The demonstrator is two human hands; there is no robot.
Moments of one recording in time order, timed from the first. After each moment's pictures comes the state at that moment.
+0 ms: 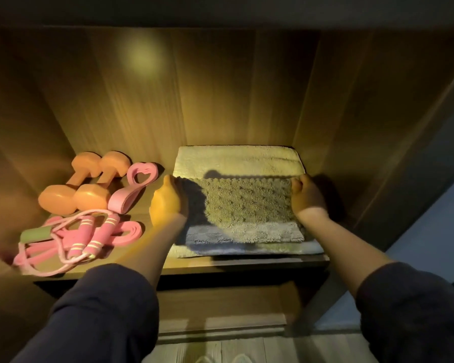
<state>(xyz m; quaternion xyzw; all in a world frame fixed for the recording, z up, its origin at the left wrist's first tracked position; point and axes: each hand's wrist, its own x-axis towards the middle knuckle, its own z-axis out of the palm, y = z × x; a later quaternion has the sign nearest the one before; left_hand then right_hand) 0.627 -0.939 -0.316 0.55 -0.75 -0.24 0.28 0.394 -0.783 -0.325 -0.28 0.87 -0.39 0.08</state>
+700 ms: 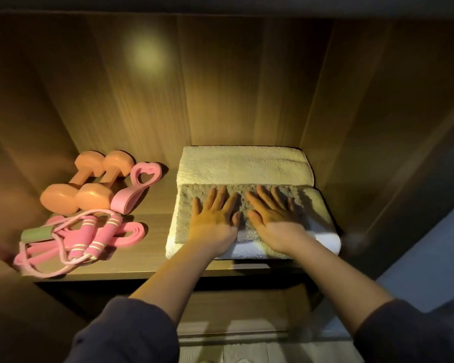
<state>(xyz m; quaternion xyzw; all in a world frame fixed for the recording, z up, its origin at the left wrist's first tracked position) 0.591 -0.901 -0.356 0.33 -0.94 -0.09 0.08 0.446 -0.806 -0.358 -0.54 0.83 -0.09 0.11</state>
